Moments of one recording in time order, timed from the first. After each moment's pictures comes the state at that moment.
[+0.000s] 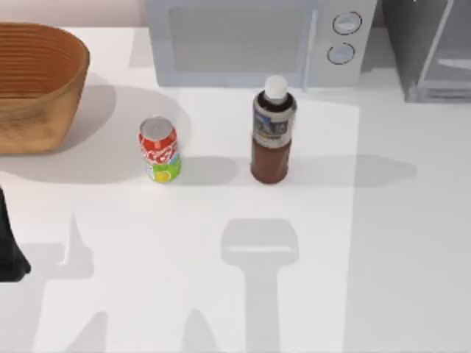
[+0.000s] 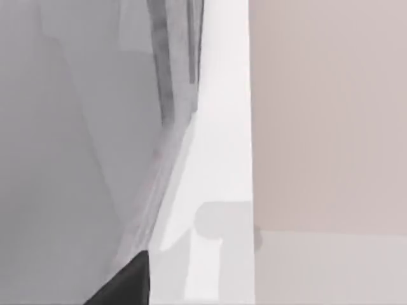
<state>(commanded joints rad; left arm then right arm) 0.00 0.00 0.00 0.00 0.00 0.00 -0.93 1.83 1.30 -0.31 -0.76 -0.65</state>
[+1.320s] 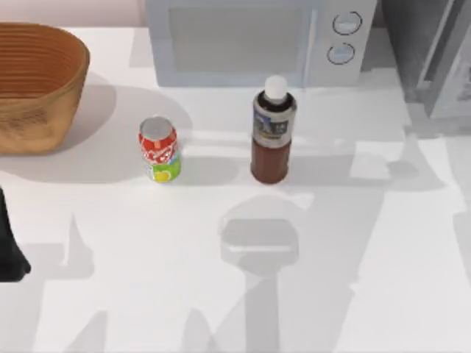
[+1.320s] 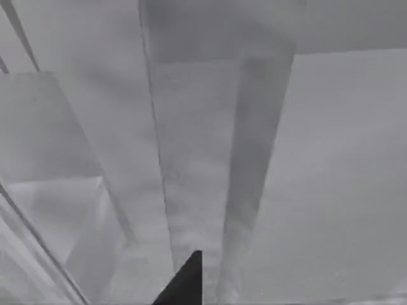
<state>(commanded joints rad) 0.00 0.00 0.00 0.00 0.00 0.00 -0.03 1.62 0.99 0.06 -0.04 -0.02</state>
